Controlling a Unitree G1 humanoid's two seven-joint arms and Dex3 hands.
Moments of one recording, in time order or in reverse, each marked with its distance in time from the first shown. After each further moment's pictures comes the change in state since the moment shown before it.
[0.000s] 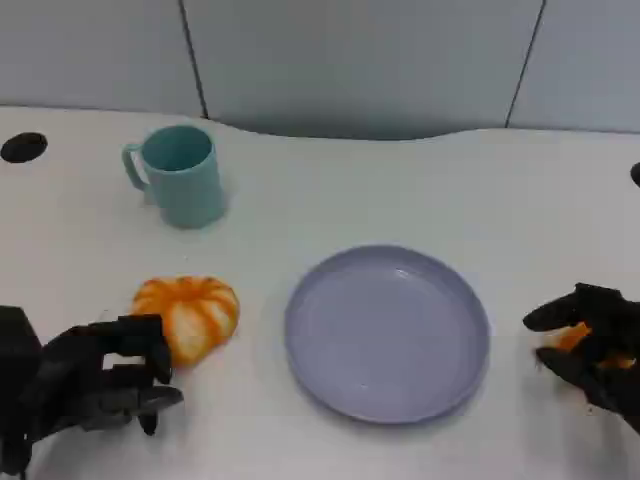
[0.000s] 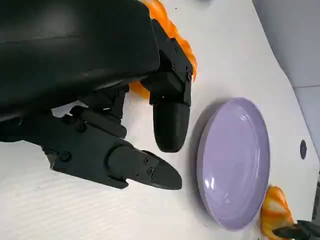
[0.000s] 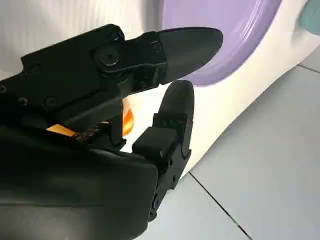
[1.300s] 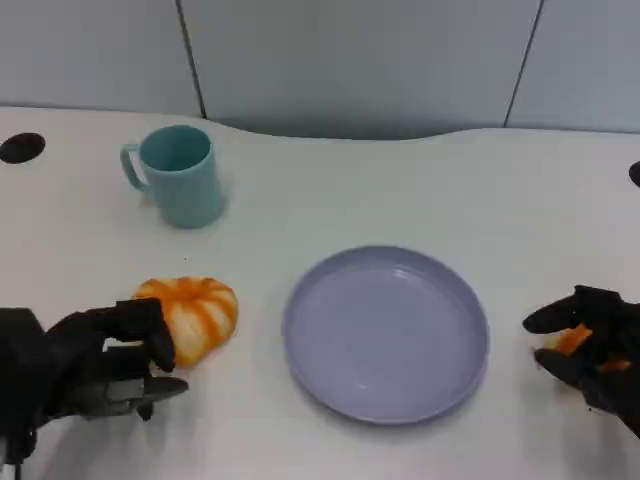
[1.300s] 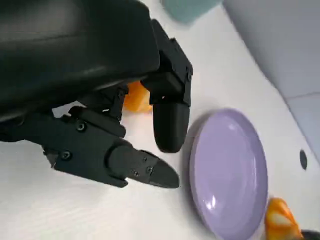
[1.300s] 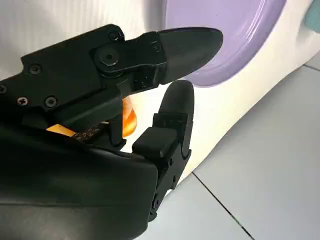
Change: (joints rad) left arm 0.113 0.006 0.000 -0.339 0.144 0.029 0.212; right arm 0.013 0.002 0.004 -0.035 -0.009 0.040 -0.002
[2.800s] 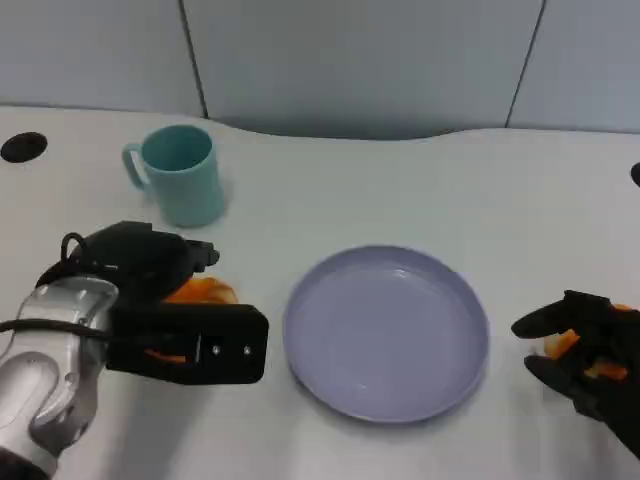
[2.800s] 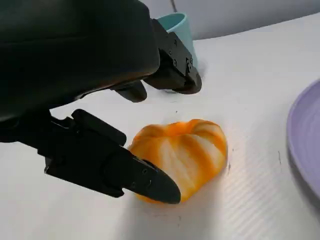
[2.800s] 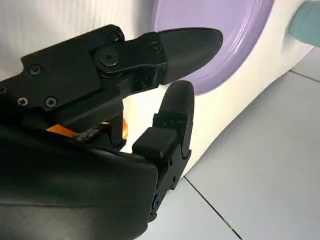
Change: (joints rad) left arm -0.289 0.072 -0.425 -0.195 0.902 0.407 0.114; right arm 0.035 0.019 0.015 -0.043 0.003 -0.016 -0.014
